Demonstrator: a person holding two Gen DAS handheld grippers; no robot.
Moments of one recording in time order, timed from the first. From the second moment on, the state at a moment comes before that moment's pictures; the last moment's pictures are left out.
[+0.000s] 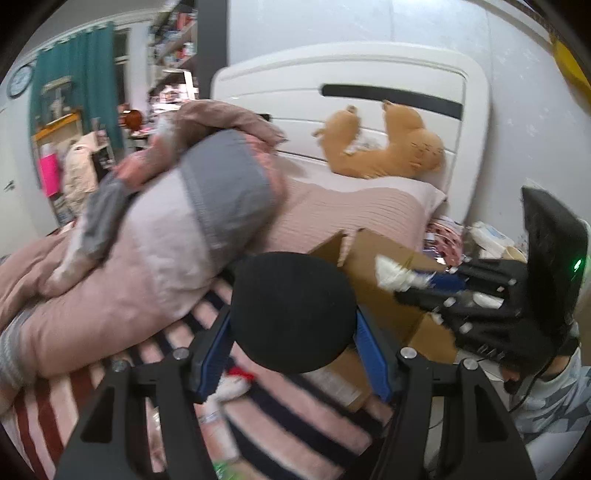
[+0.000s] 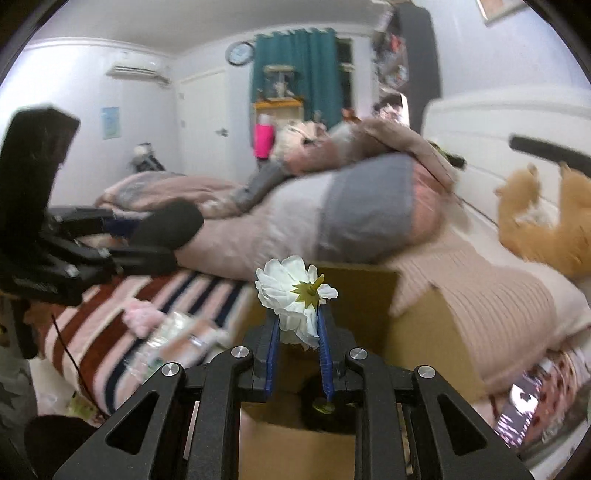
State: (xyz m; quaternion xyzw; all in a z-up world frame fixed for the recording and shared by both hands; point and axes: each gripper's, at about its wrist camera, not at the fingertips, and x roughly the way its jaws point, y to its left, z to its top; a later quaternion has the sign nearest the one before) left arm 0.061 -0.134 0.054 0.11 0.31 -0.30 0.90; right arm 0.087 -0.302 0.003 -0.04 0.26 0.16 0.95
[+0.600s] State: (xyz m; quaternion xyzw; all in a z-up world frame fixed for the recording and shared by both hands) left arm 0.109 -0.221 0.012 0.19 0.37 -0.31 0.86; right arm 0.116 -0.337 -0.047 -0.06 0.32 0.12 0.94
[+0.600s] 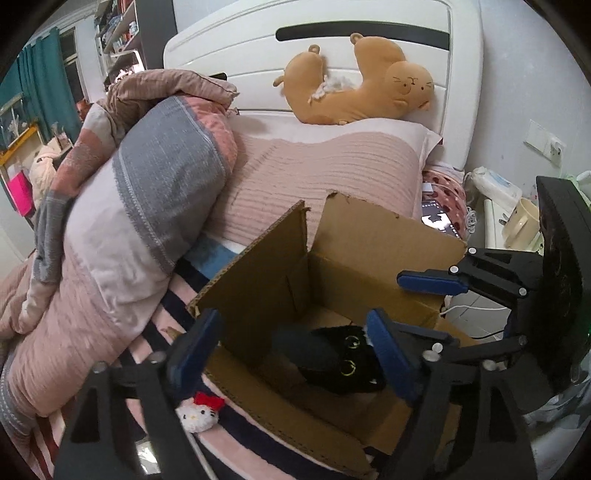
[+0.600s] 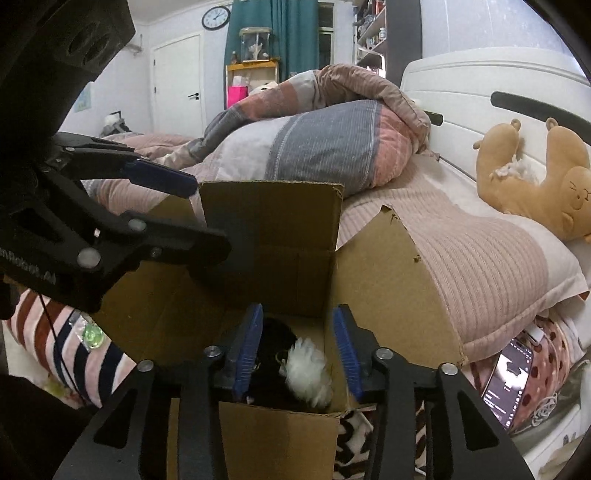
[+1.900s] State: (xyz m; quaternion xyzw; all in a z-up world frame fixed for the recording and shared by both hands) left arm 0.059 0.096 -0.051 0.02 0.37 -0.13 0.92; right arm 0.138 -0.106 -0.096 -0.15 0.38 0.23 0.88
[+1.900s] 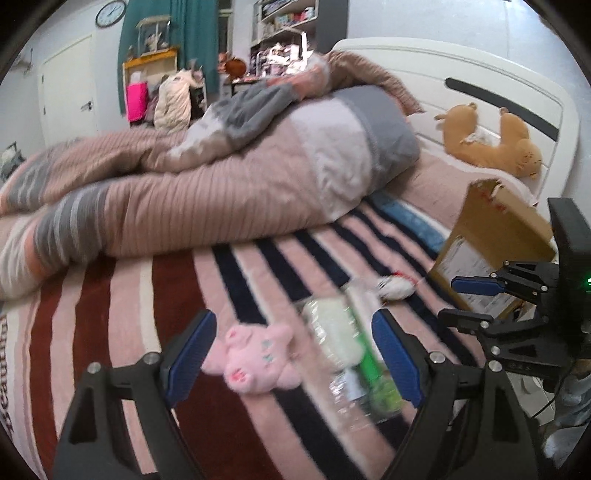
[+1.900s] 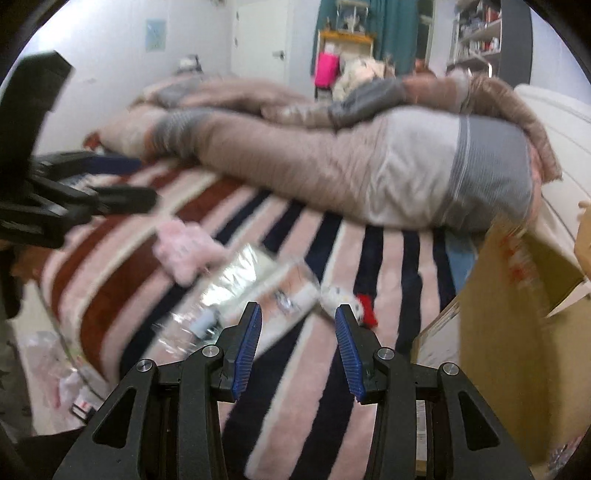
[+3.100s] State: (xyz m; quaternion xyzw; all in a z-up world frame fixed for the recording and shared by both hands) left arm 0.094 0.127 -0.149 -0.01 0.42 -0.12 0.90; right arm 0.193 -0.114 -0.144 -0.16 0.39 0.14 0.90
